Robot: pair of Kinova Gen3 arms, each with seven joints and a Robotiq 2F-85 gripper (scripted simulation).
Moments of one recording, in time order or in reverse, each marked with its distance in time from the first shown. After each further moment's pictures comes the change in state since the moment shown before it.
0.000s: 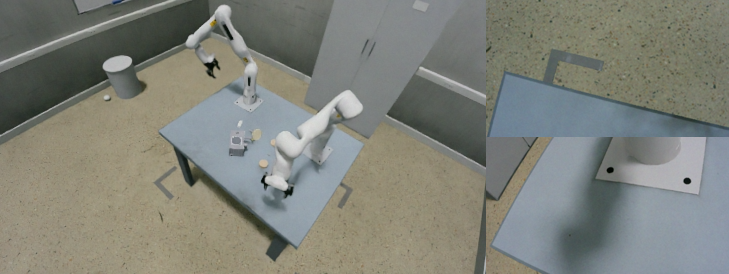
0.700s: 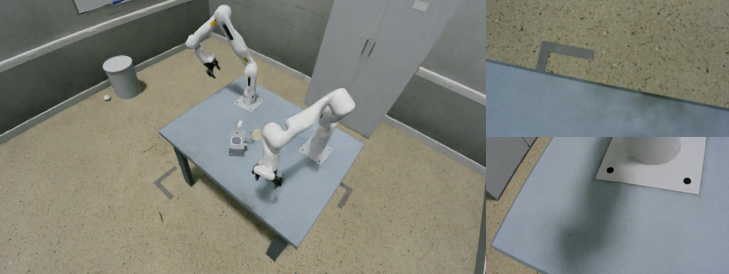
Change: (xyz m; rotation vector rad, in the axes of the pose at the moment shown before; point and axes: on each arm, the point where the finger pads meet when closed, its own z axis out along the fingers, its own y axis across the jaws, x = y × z) left arm -0.032 0.058 0.004 0.018 -0.025 0.047; right arm 0.000 0.000 0.000 0.000 0.000 0.000
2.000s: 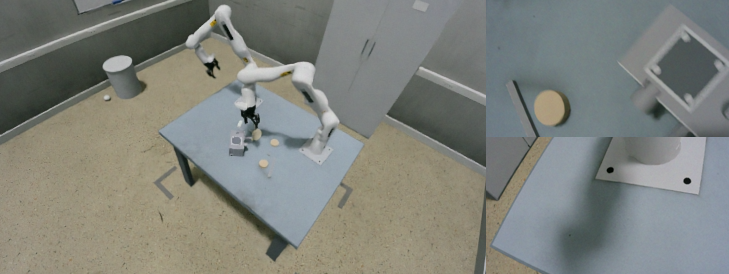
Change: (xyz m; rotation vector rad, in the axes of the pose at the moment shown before) left arm -0.334 0.259 0.008 0.215 0.062 0.365; right arm 0.000 0.000 0.000 0.000 0.000 0.000
